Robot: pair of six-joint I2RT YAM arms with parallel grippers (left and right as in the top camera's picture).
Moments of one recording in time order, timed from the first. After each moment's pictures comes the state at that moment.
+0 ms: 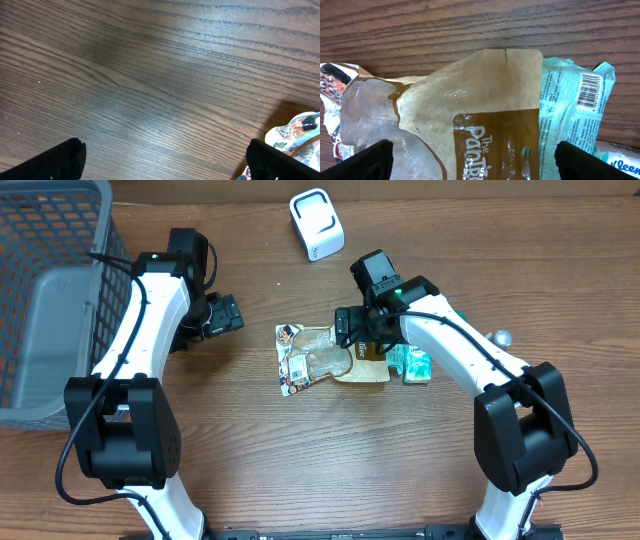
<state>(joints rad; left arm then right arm) -0.04 1.95 1.59 -1.12 -0.05 -0.44 0.45 1.96 1.49 -0.80 -0.02 0.41</state>
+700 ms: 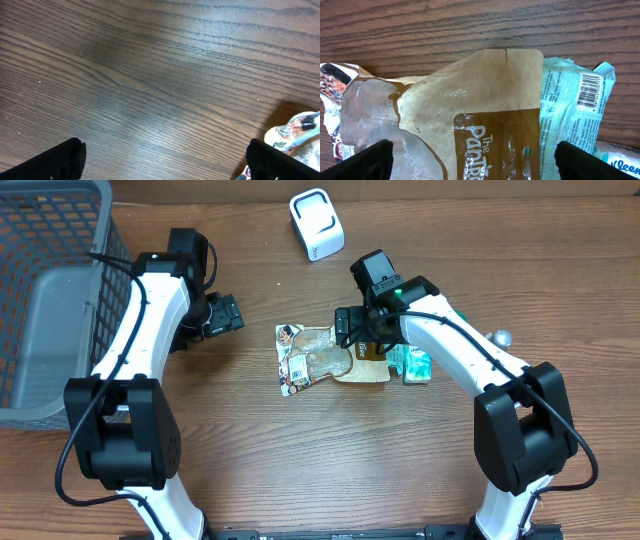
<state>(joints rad) -0.04 1.94 1.59 -1.12 -0.05 -0.44 0.45 1.96 1.49 -0.80 -0.02 0.41</state>
